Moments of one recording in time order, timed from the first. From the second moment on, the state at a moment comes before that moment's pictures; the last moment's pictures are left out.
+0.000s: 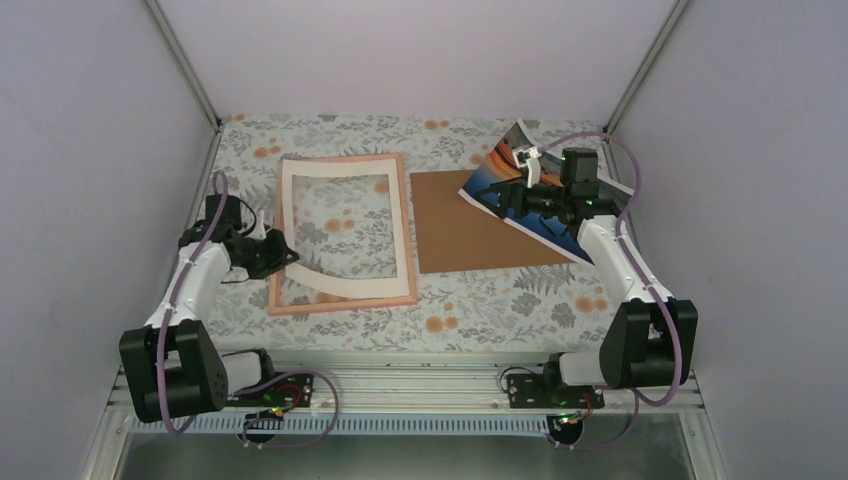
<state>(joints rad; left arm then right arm) 0.19 1.21 0.80 -0.83 0.56 -0.34 0.06 1.37 1.05 -0.36 -0.96 0.04</state>
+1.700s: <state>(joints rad) 0.16 1.50 1.00 -0.76 0.19 -0.09 0.08 1.46 1.05 -0.37 -0.92 0.02</state>
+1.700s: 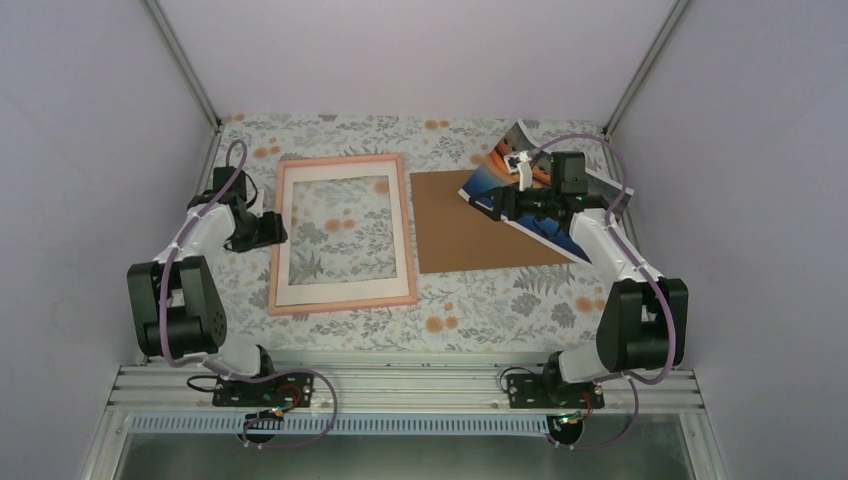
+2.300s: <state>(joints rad) 0.17 1.72 1.03 -0.66 0.16 -0.01 0.09 1.49 1.05 -0.37 -0.92 0.02</state>
